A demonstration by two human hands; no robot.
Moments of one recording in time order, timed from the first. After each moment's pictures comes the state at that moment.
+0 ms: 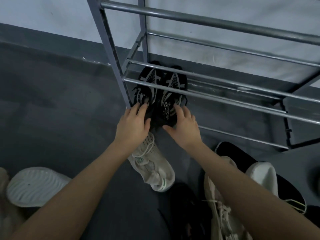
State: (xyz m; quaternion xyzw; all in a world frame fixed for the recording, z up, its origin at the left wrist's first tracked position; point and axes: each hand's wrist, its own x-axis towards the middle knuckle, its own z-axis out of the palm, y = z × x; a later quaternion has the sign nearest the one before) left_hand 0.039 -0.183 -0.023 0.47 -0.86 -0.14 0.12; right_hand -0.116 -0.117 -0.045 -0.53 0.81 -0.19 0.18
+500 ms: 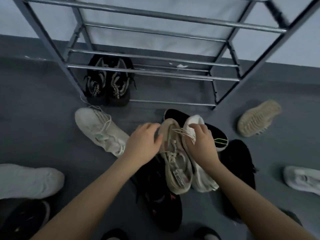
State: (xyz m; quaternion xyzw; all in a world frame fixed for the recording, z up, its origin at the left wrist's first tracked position) left_hand -0.015 0.005 0.025 0.33 -0.88 -0.32 0.06; right_hand -0.162 0.132 -0.001 -0.38 0.89 -0.22 0.13
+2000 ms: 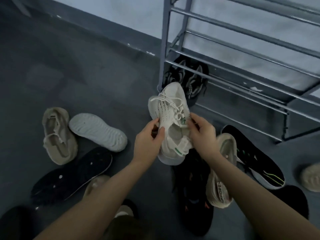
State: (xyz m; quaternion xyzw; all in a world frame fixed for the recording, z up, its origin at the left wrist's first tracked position) left_hand 0.122 0.002 0.029 0.58 -0.59 -0.45 0.33; right_hand -0.042 0.023 0.044 -0.50 0.70 -0.40 0.30
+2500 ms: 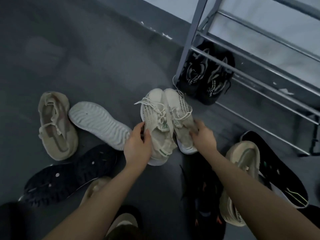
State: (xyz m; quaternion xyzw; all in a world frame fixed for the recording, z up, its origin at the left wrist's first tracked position) left_hand 0.166 -0.026 -0.038 0.72 -0.52 -0.36 0.28; right_hand -0.041 -0.039 -0.074 -0.50 0.81 -0.11 0.29
